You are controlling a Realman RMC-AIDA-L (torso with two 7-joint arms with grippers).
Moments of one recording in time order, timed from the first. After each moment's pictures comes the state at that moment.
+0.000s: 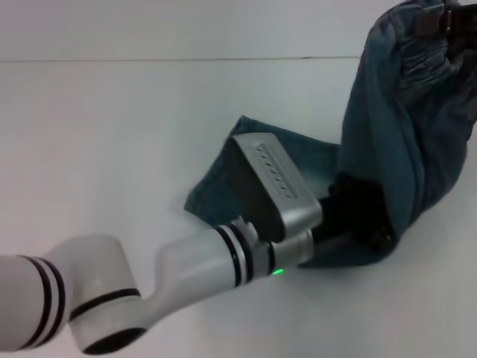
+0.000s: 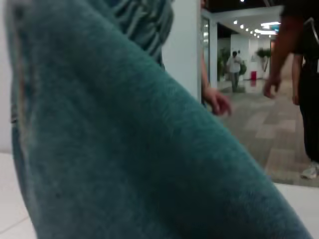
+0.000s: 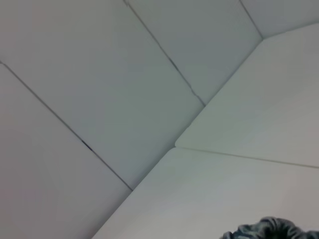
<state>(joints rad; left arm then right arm) -0.95 -2.18 0.15 -0.49 1.88 0.86 -0.13 0.69 1.91 -0.53 -1.06 -2.02 -1.86 2.36</state>
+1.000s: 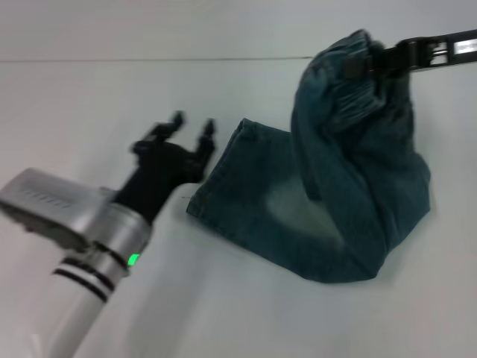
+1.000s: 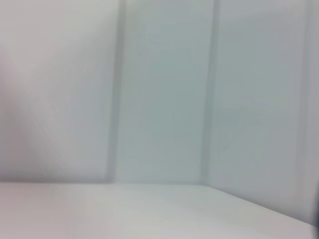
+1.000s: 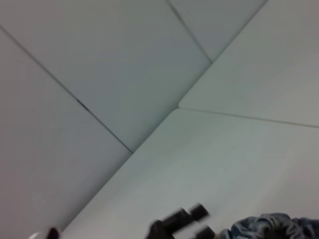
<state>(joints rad) -0.48 -2.17 -0.37 -0.34 2.01 1.14 -0.10 0.77 1.92 -0.73 -0.82 -2.04 -1.68 2.26</state>
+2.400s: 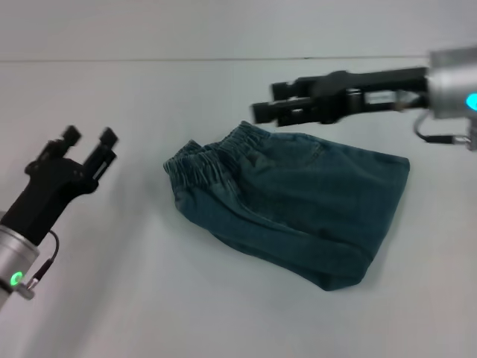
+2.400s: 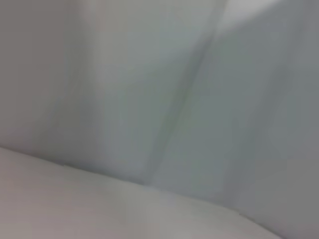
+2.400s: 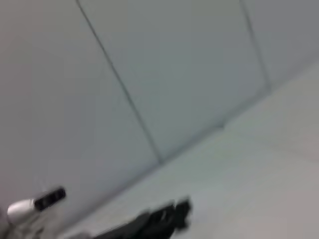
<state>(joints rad) -0.42 -2.15 -0.26 0.07 2.02 1.38 -0.70 0.70 2.06 -0.90 -0.81 -1.87 -1.52 1.91</state>
